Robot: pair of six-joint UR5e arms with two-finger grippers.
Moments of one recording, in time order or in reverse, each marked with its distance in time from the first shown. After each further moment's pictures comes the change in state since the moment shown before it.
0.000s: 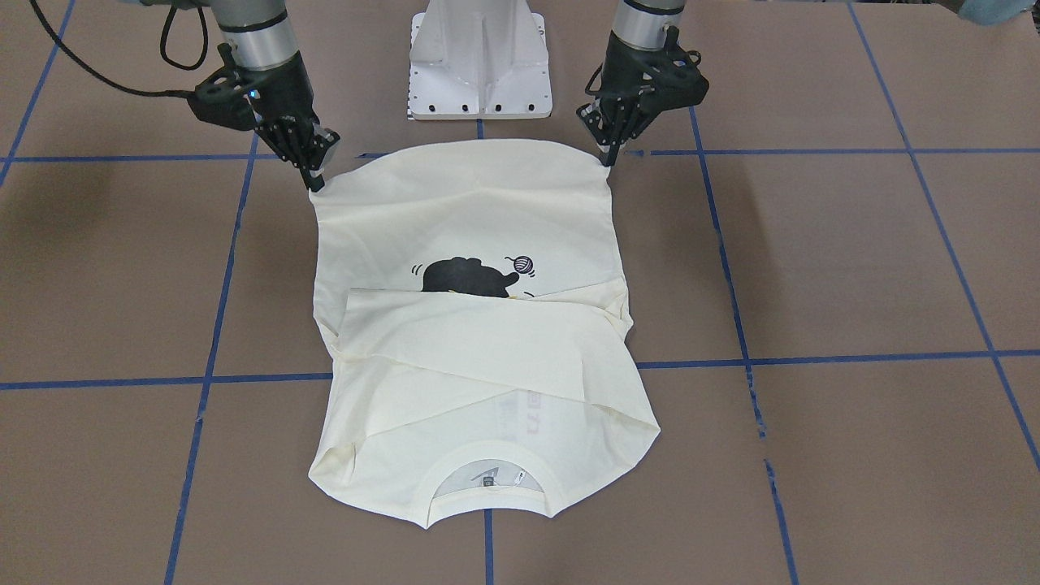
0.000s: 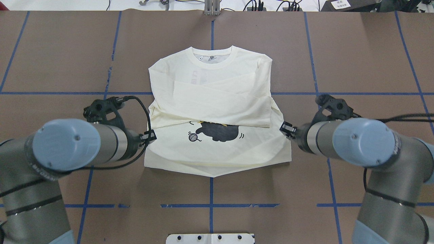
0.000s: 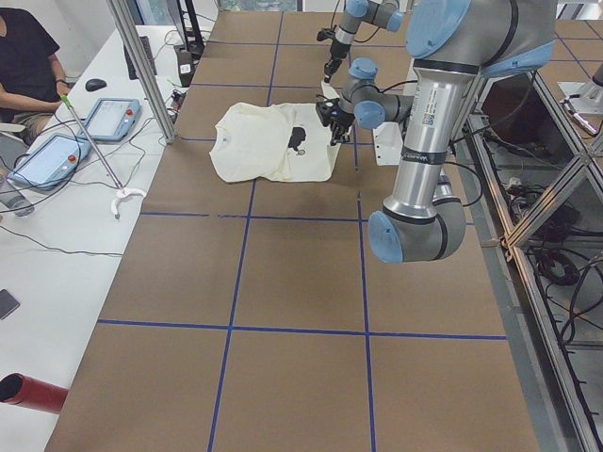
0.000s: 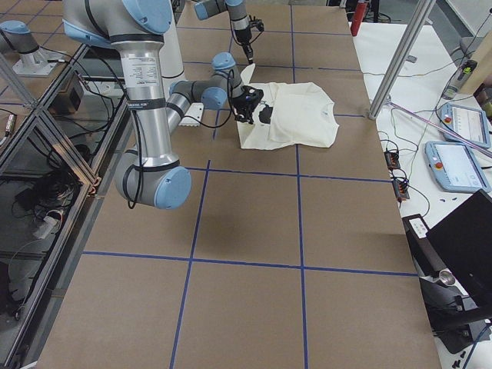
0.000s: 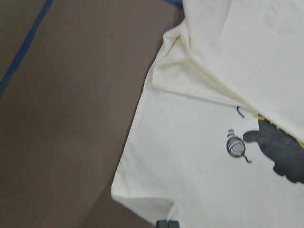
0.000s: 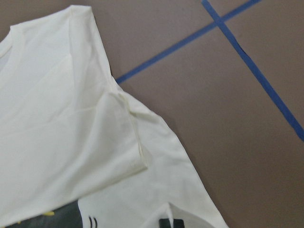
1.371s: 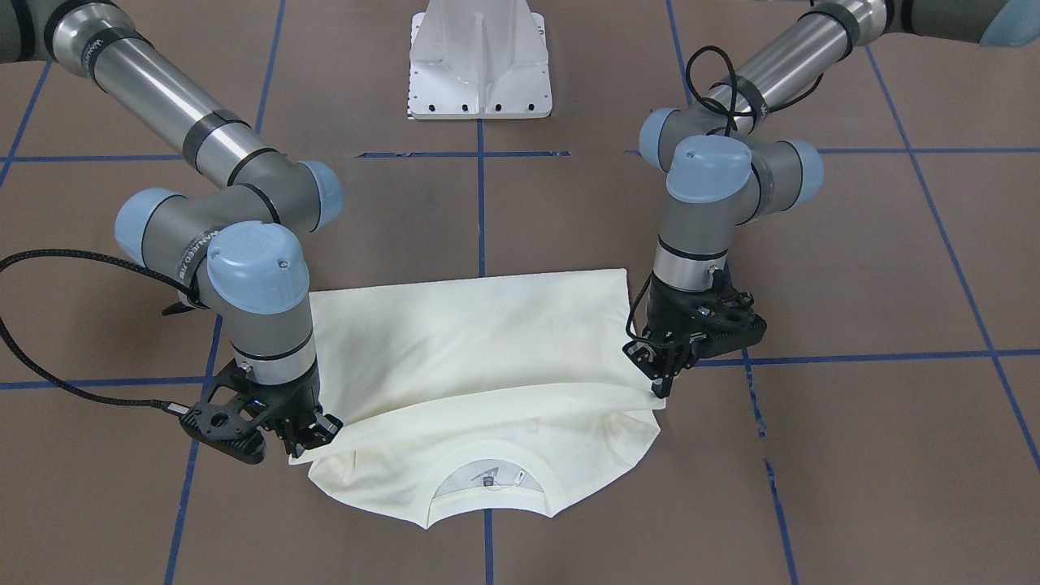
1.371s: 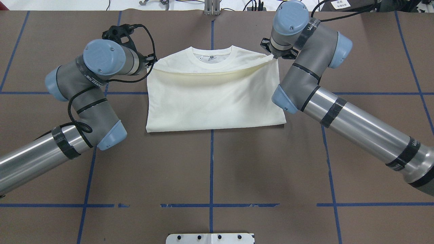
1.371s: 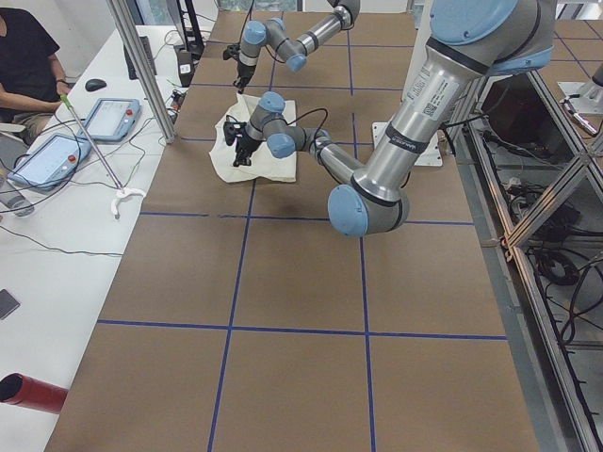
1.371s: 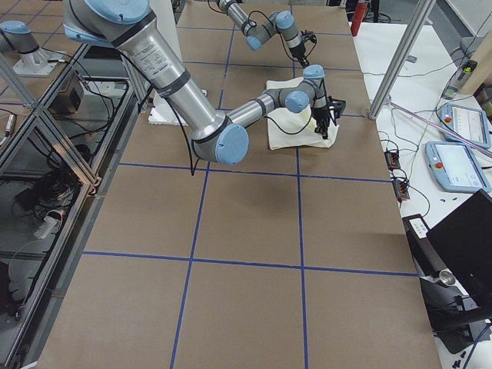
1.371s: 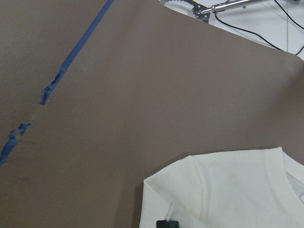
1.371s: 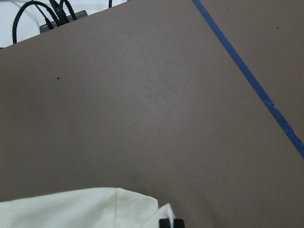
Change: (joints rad) left arm -0.274 -0.234 0.696 -0.504 0.027 0.232; right arm 0.306 0.539 -0.907 0.173 0.106 -0.316
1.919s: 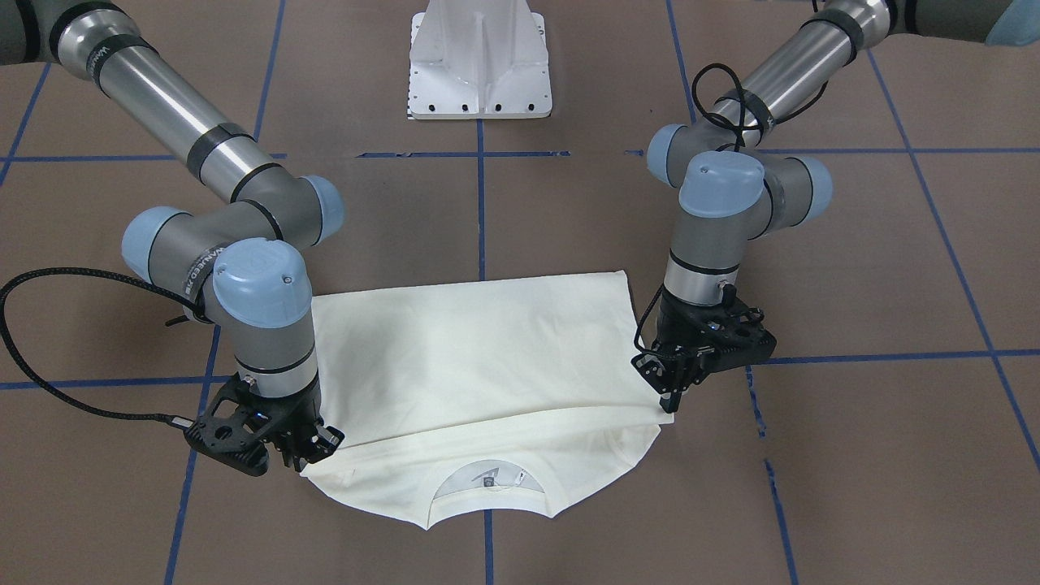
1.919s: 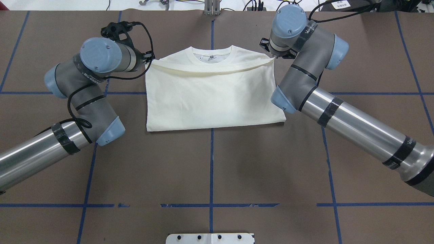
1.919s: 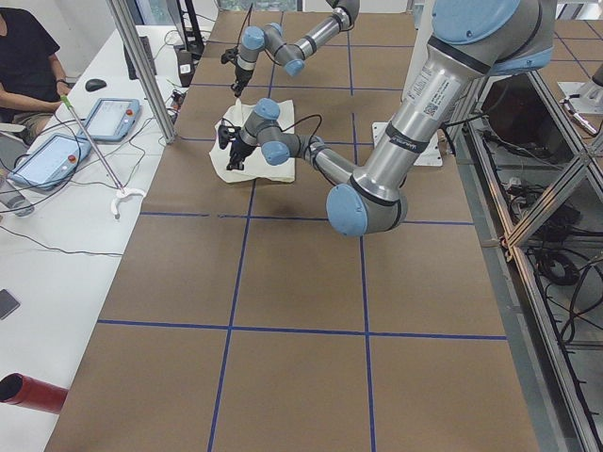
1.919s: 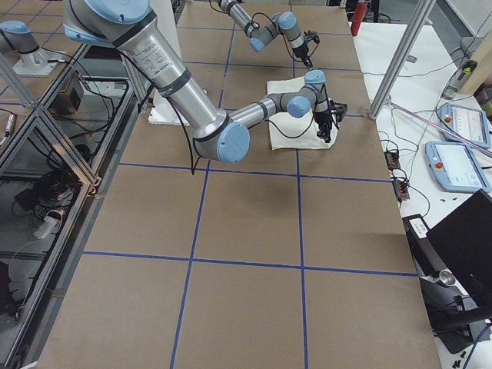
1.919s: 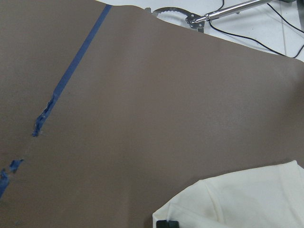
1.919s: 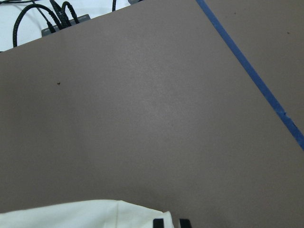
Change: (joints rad) left arm -0.015 -0.004 0.044 -0.068 0.000 0.038; right arm -0.004 0.016 -0.048 0.047 -0.024 -0.003
